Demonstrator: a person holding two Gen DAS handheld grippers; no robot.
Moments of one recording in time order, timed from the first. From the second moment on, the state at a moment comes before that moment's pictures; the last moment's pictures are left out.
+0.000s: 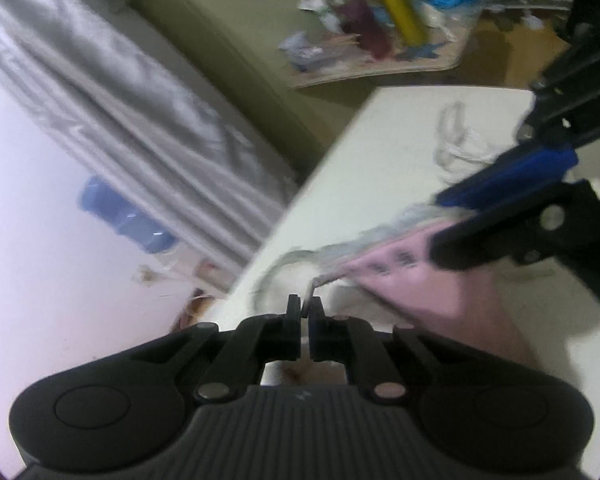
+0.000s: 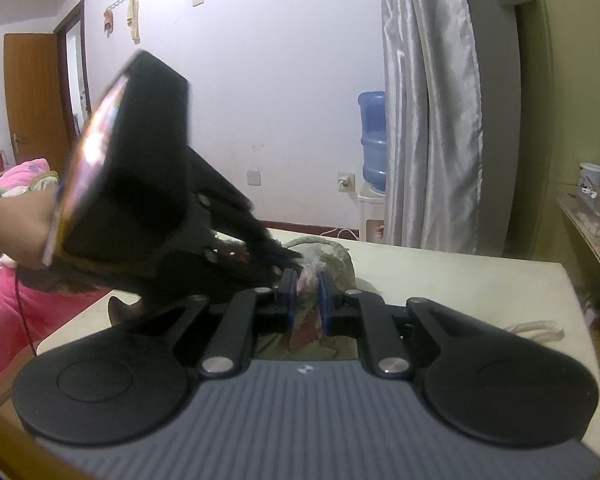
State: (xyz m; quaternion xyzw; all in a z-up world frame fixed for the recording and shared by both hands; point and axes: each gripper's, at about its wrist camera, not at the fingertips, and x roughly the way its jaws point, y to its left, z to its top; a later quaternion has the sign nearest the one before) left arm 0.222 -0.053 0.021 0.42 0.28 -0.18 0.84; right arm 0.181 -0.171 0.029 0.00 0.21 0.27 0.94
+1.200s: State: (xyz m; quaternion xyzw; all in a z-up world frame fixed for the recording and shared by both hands) left arm 0.148 0.010 0.175 0.22 0.17 -0.22 0.94; right arm 0.188 -0.182 0.091 0.01 0.13 0.30 0.94
